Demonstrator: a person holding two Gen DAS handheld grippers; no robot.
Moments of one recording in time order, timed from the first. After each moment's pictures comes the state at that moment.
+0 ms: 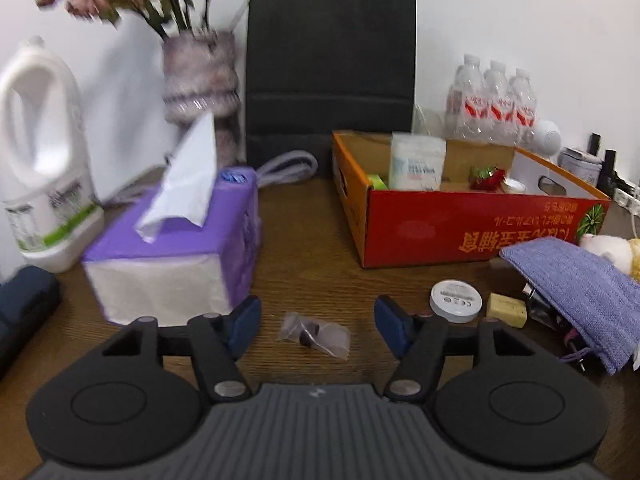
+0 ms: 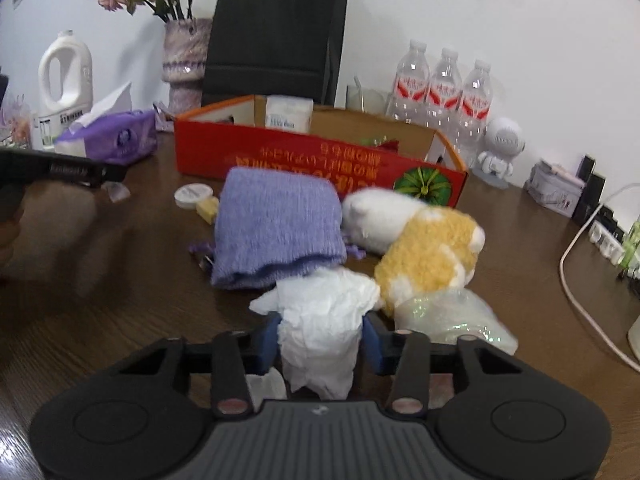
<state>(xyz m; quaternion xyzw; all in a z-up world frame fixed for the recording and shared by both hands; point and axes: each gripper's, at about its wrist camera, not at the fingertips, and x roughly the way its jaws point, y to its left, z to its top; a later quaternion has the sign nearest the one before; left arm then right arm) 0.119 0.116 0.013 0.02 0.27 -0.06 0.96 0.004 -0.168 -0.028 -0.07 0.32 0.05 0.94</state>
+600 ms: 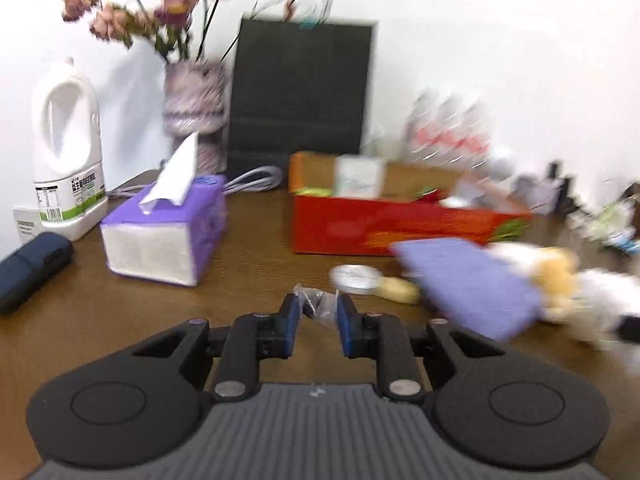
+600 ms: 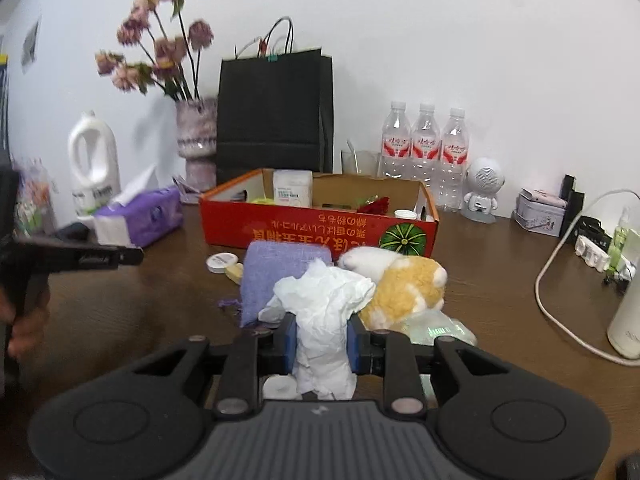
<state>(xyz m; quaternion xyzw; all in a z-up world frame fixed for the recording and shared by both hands) -0.007 0.060 0.041 -0.02 0.22 -0.07 0.97 -0.067 -0.192 0.021 -0.01 0.24 0.07 0.97</state>
